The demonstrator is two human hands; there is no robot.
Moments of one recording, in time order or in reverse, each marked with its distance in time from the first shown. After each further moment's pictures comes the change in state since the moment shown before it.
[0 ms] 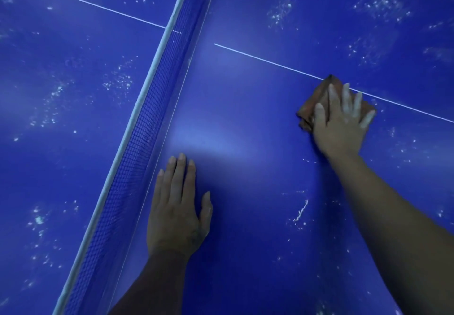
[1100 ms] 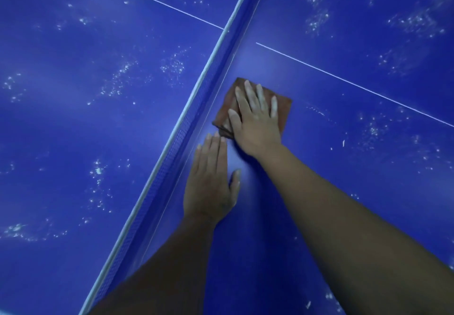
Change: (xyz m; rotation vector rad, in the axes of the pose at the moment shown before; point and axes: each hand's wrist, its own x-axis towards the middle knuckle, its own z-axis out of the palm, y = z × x) left_hand 0.000 0.001 -0.010 -0.060 -0.006 -0.019; right_hand -0.113 -0.210 0.002 0.042 -0.148 -0.559
